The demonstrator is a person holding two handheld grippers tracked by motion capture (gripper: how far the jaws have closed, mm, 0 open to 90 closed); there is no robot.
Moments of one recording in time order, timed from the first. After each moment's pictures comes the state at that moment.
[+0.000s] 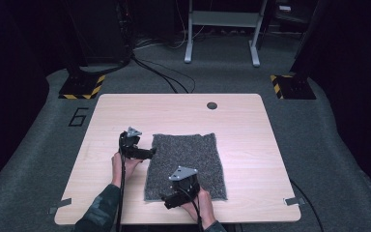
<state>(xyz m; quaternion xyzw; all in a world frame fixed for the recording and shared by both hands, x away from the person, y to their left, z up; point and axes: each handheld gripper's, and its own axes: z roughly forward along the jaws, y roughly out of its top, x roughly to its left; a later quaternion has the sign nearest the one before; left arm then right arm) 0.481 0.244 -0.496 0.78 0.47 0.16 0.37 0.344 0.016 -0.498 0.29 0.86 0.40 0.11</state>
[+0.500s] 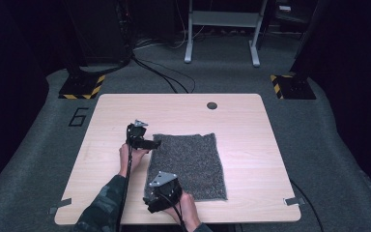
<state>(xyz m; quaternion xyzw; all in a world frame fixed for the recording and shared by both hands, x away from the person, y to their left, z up) 0.521 0.230 -0.504 0.78 0.49 0.15 0.36 0.333 0.067 -0.506 0.26 0.87 0.40 0.11</state>
